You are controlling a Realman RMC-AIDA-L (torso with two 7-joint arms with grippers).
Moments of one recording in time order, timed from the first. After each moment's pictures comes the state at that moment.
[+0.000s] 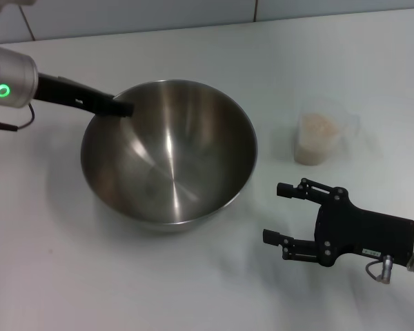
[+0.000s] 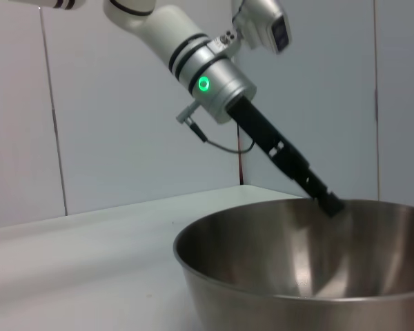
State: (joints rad) left arm -0.85 -2.07 0.90 0.79 2.45 1.25 -2.19; right arm 0.40 2.07 -0.05 -0.23 -2.43 -1.66 0.60
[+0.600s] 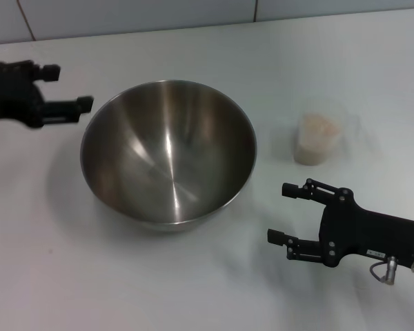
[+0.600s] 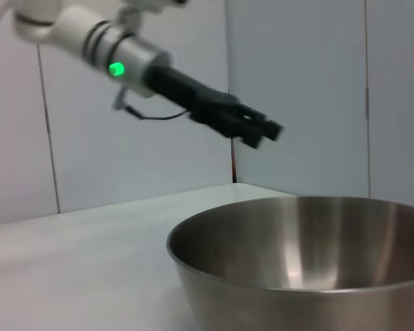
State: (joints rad) left arm -0.41 -2.07 0.99 1.23 2.01 1.37 -1.77; right arm 0.38 2.07 -0.05 -0.25 -2.42 -1.66 0.60
